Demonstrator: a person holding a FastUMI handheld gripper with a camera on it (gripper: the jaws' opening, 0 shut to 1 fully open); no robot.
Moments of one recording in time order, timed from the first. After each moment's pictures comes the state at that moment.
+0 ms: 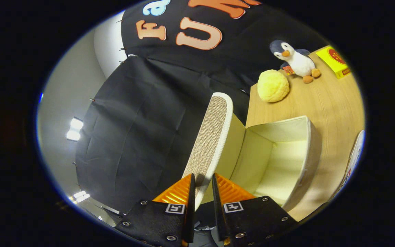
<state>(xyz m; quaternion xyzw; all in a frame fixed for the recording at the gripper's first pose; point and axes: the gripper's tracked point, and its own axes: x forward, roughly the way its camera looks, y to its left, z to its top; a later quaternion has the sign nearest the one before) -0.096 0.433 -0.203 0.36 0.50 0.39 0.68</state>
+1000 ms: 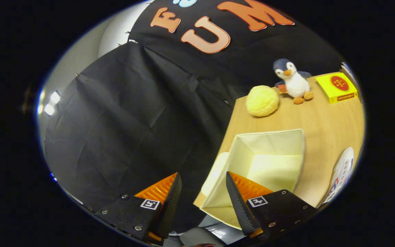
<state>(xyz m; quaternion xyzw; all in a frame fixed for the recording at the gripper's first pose) -0.096 0.404 -0.258 0.21 0.48 0.29 0.80</state>
